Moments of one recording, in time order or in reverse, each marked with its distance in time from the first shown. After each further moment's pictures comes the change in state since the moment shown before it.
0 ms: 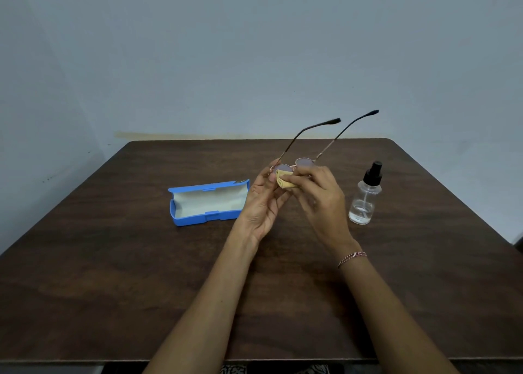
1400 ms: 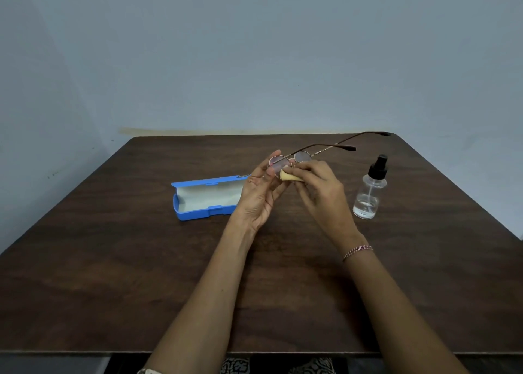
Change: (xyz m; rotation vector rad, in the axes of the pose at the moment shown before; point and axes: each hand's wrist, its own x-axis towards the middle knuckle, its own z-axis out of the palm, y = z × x) left_hand 0.007 0.006 -0.012 0.167 -0.013 0.082; right_hand 0.001 0.007 0.005 0.054 -0.082 -0.004
